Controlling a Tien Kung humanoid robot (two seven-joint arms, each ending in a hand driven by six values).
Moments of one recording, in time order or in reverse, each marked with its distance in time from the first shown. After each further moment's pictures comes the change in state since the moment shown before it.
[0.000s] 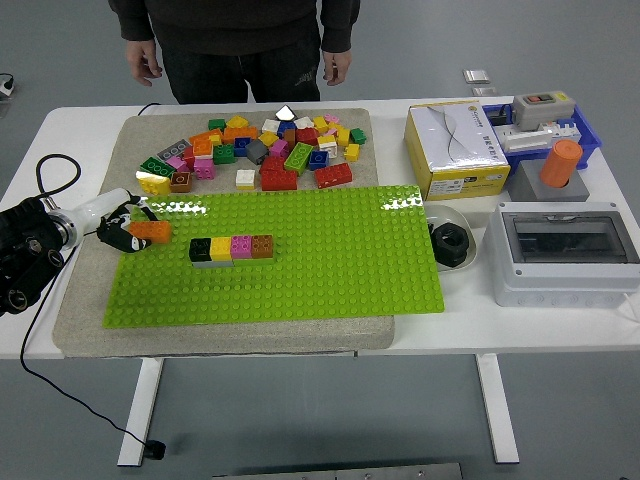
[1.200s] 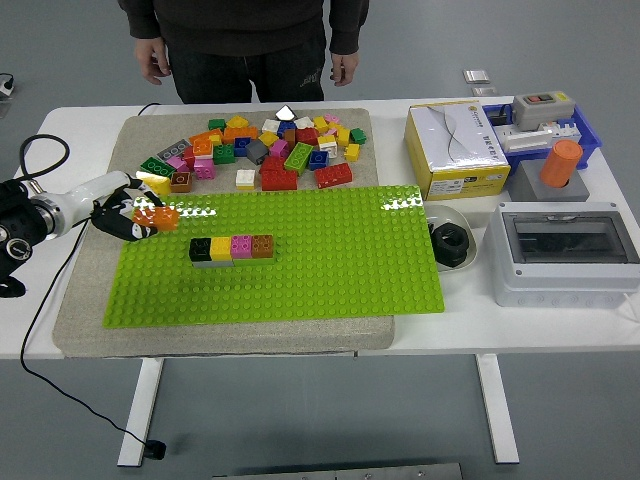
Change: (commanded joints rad) left arm 0.054 0.258 -0.009 -0.666 -0.207 0.002 0.350; right arm -0.037 -0.003 0.015 0.000 0.016 -0.001 0.004
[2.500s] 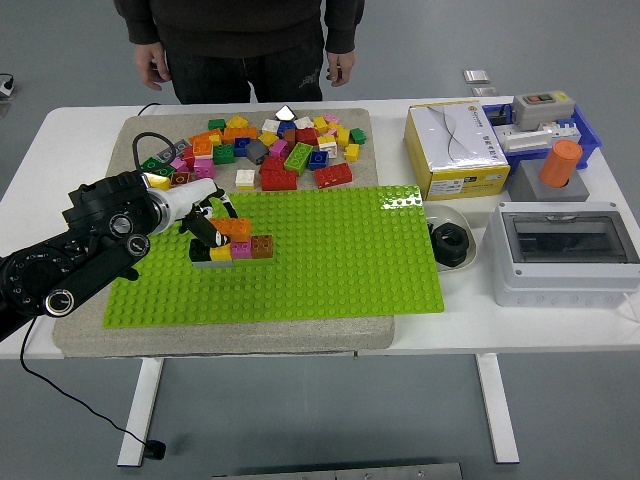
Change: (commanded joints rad) left arm -0.071 -0.272 -0.015 0.035 0.165 -0.057 0.292; right arm -0.046 0.009 -0.001 0.000 0.012 0.004 0.009
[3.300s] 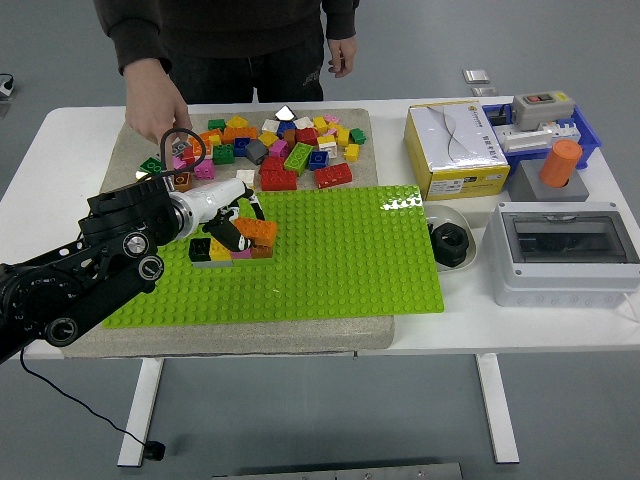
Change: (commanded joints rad) left arm 0.060 -0.006 -0.057 -0.198 0.141 -0.015 0.044; right arm -0.014 0.003 0.014 0.000 -0.014 -0.002 0.001
